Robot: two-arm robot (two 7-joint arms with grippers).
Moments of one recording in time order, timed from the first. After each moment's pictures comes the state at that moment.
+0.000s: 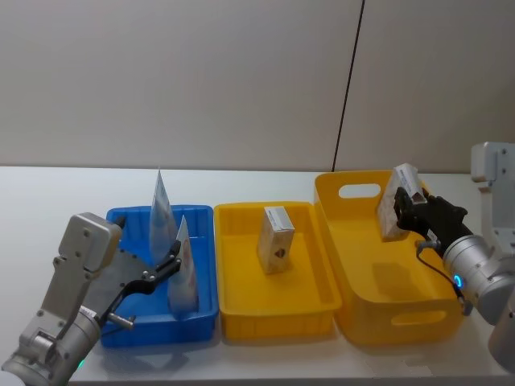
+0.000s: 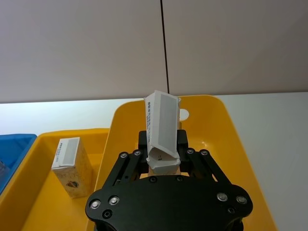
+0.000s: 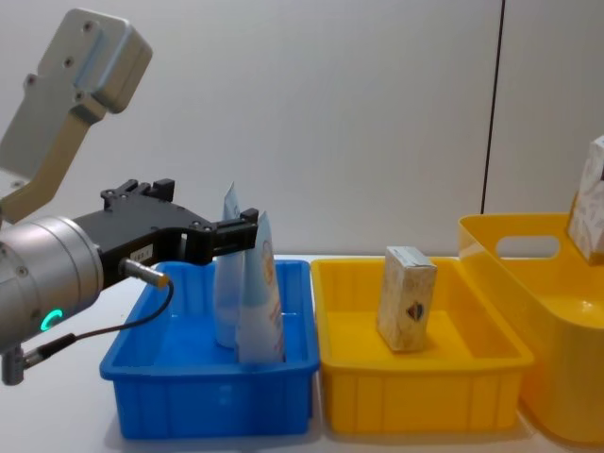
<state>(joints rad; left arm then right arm) -0.24 0.38 0.45 -1.63 -0.20 0.01 -0.01 0.29 0.17 -0.03 -1.56 0.24 0.36 0.06</state>
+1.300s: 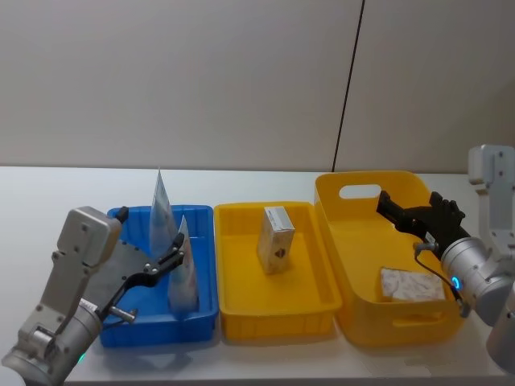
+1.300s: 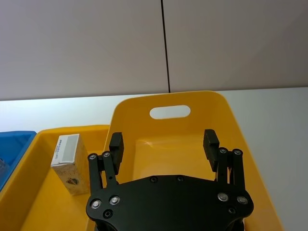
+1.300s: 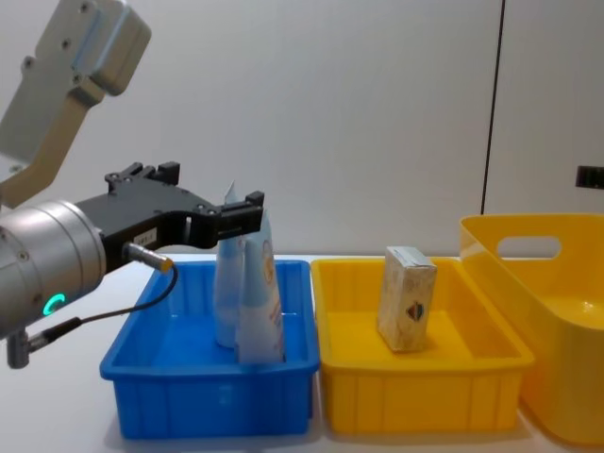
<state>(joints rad) -0.24 0.38 0.45 -1.63 -0.20 -0.01 -0.03 0.30 0.16 -0.03 -1.54 0.24 0.37 0.07</state>
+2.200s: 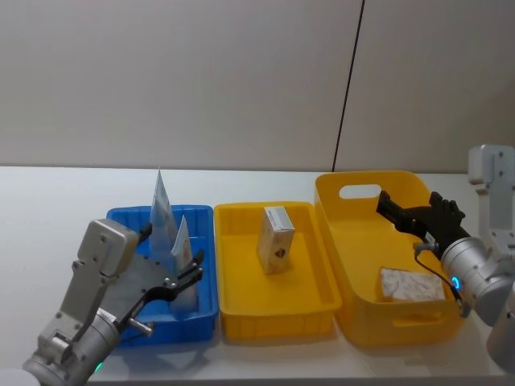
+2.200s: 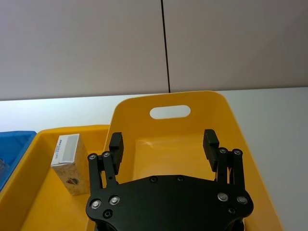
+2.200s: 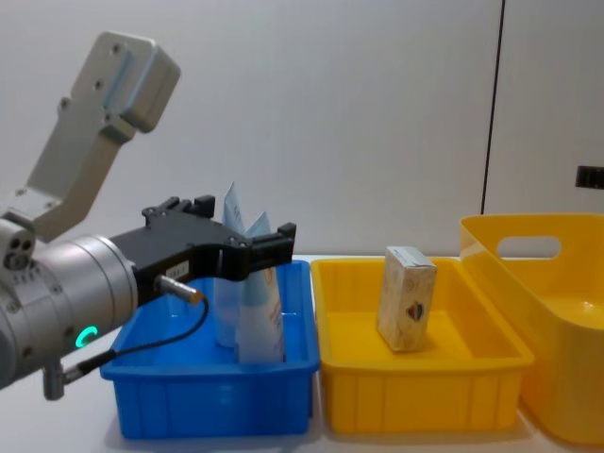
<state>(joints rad) -0.26 0.34 0.46 -1.55 -0.22 -0.04 -0.12 0.30 0.16 -0.03 -1.54 0.24 0.37 0.07</state>
